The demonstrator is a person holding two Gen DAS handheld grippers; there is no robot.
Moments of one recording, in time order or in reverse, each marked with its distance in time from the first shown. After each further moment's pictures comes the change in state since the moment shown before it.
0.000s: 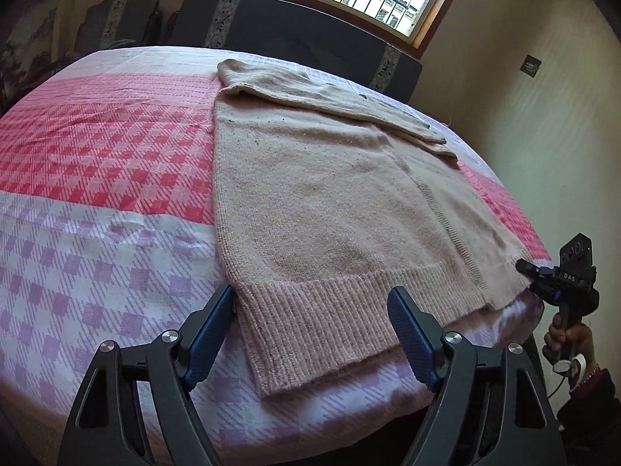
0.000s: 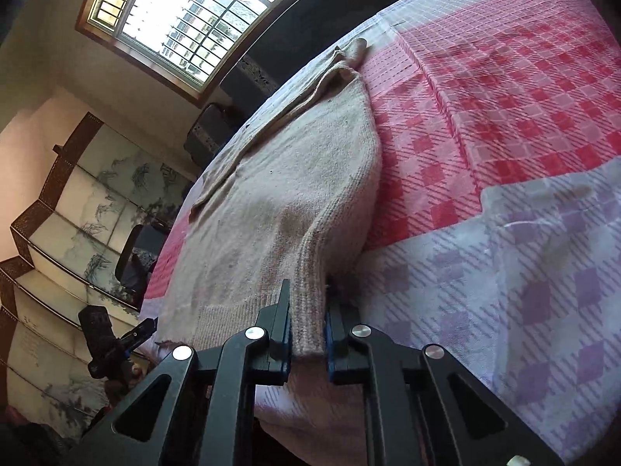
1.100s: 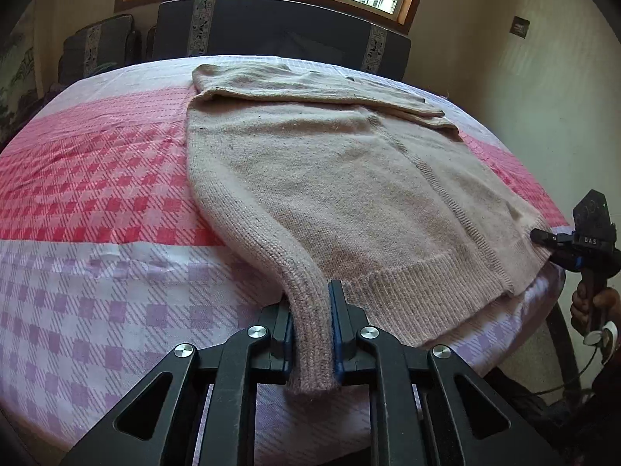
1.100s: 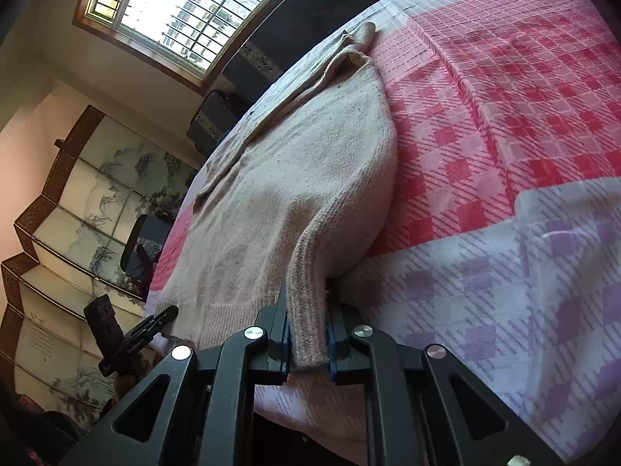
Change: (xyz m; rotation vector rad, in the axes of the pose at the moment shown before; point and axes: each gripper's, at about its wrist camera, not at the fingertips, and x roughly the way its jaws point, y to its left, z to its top) left arm 0.019 -0.014 0.009 0.084 0.038 0.024; right arm 0.010 0.008 0.004 0.014 0.060 0.026
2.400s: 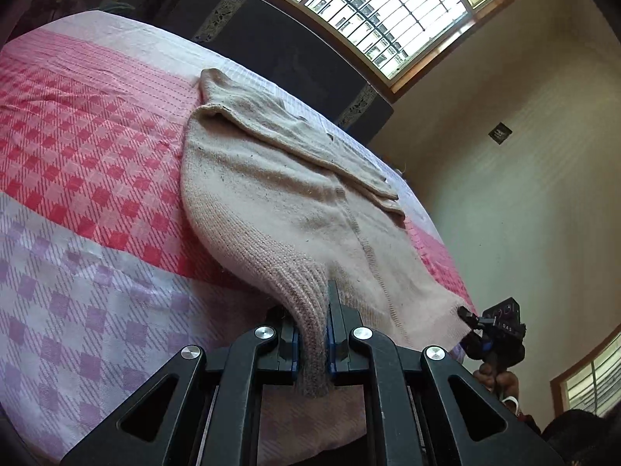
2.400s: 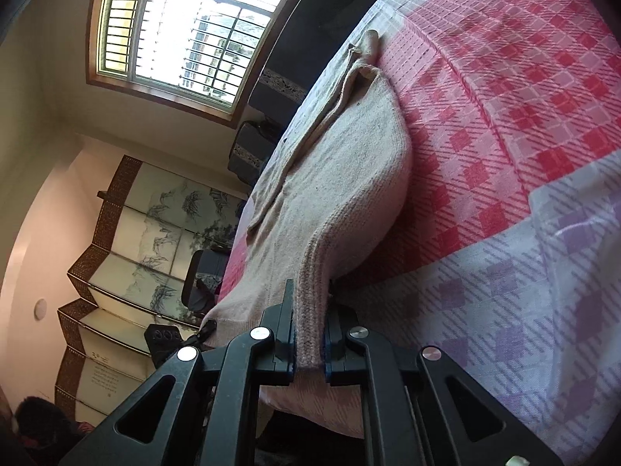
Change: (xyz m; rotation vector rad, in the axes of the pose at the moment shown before) left arm -0.033 0.041 0.014 -0.292 -0.130 -0.309; right arm -0.015 -0.015 0.007 0.170 -0.072 0.251
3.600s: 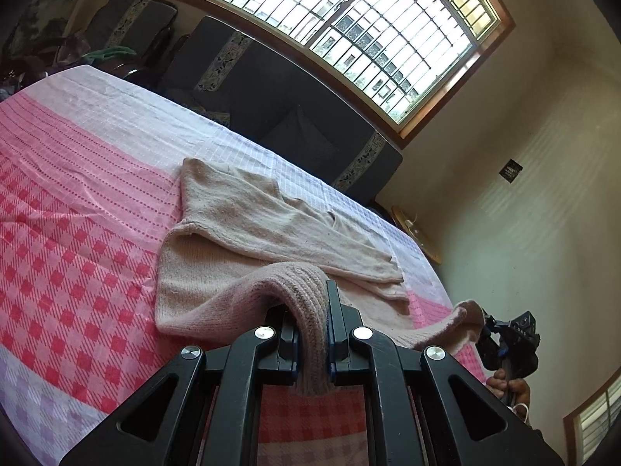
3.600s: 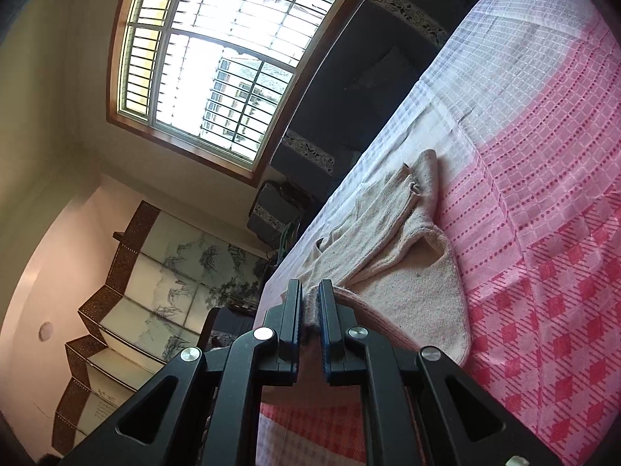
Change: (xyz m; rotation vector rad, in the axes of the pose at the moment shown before) left arm 0.027 -0.027 0.104 0.013 -0.162 0.059; right arm 0.006 0.048 0.136 -0.039 -0.186 0.046
